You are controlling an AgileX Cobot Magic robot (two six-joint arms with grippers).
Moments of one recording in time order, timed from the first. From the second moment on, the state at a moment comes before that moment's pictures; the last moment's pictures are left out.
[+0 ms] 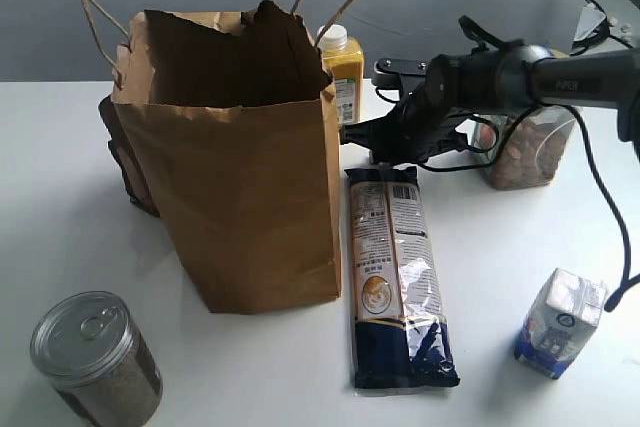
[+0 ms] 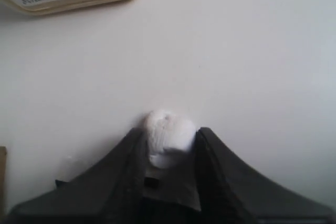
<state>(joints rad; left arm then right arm) 0.04 0.00 0.00 0.05 0.26 -0.12 0.62 2.35 -1.68 0.12 0.45 0.17</state>
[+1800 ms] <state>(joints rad) 0.04 0.00 0.00 0.05 0.26 -0.12 1.16 1.10 -0.79 0.23 0.01 0.26</state>
